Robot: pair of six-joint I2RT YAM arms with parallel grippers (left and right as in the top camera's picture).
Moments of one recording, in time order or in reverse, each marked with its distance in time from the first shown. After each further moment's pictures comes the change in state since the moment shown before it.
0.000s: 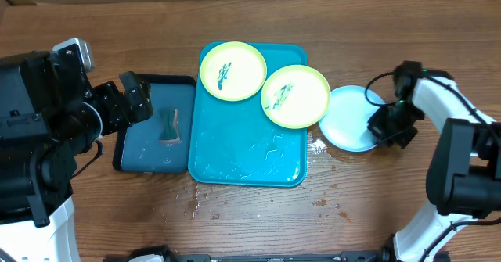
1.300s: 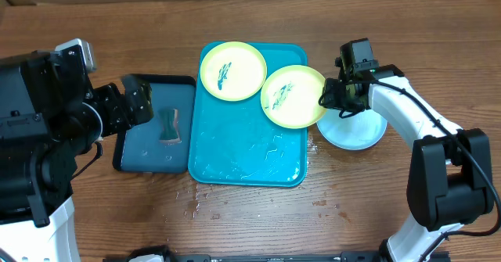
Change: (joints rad) left arm 0.000 0.000 0.000 -0.014 0.000 0.034; right arm 0.296 -0.068 0.032 0.428 -0.046 -0.288
